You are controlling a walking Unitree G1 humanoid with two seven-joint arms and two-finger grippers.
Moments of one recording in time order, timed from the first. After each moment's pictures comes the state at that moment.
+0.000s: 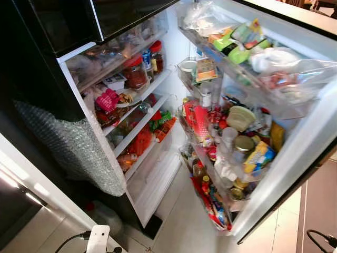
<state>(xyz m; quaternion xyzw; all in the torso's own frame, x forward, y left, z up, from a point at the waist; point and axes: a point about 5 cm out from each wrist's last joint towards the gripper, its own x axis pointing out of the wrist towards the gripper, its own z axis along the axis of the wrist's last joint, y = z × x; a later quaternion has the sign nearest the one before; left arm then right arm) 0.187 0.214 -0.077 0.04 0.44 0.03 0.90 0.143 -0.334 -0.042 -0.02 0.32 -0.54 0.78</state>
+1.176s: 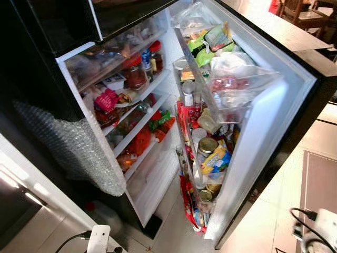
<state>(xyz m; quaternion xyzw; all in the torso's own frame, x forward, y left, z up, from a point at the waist) 0.187 0.213 -0.077 0.04 0.44 0.02 0.90 0.200 -0.320 -0.027 0.04 0.29 -0.32 0.90</state>
